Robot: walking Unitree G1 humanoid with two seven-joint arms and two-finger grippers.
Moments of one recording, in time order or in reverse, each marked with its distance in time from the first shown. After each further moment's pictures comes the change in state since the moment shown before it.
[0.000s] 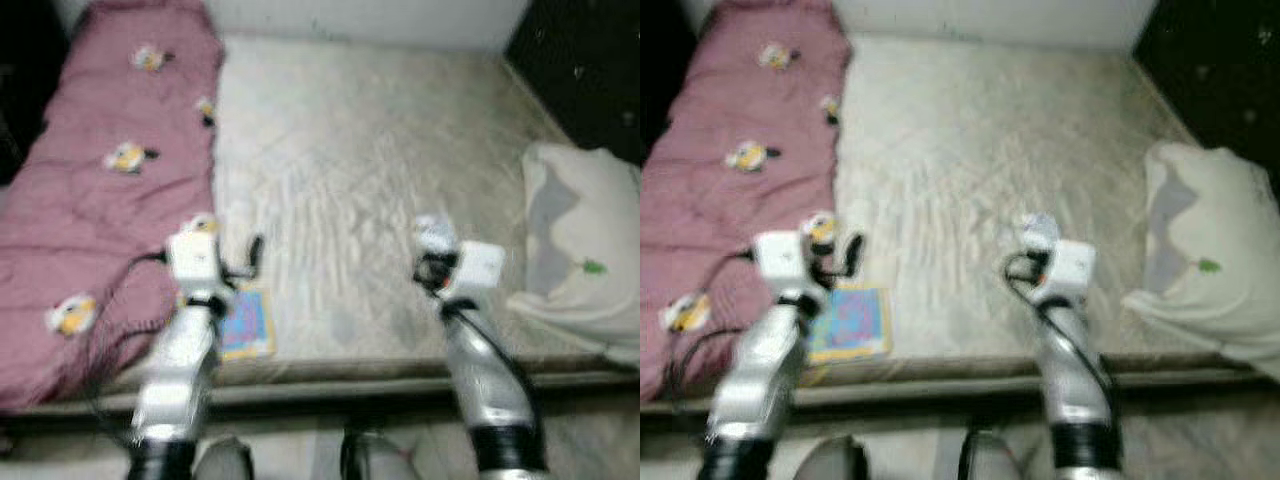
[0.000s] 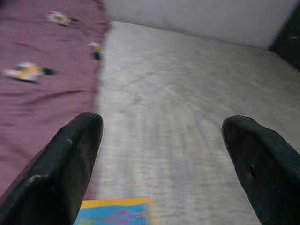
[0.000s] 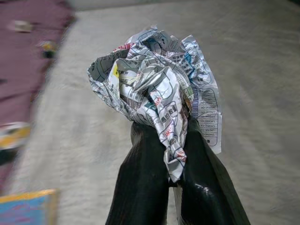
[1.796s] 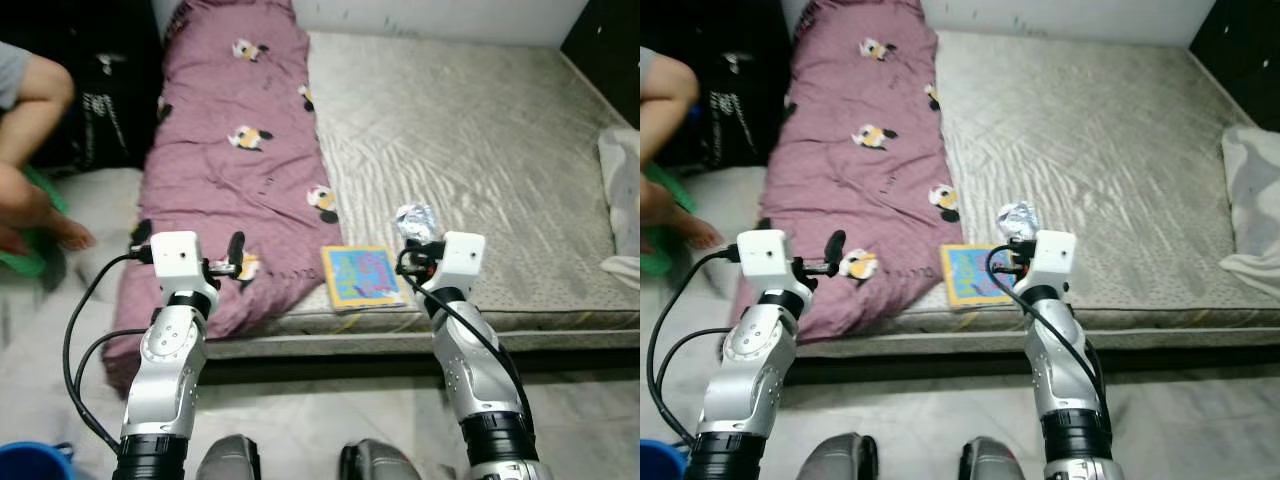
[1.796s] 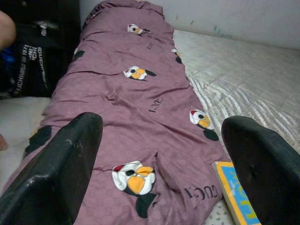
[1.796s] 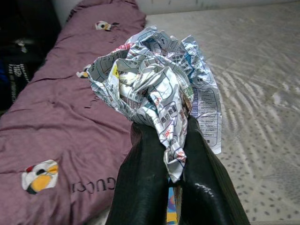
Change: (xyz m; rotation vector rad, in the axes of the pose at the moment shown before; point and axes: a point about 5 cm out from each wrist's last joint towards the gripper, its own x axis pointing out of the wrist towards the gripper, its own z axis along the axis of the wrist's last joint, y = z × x) left arm 0.002 0.005 0.000 0.008 0.000 0.035; right arm 0.006 0.007 0.009 -0.030 -0.039 0.050
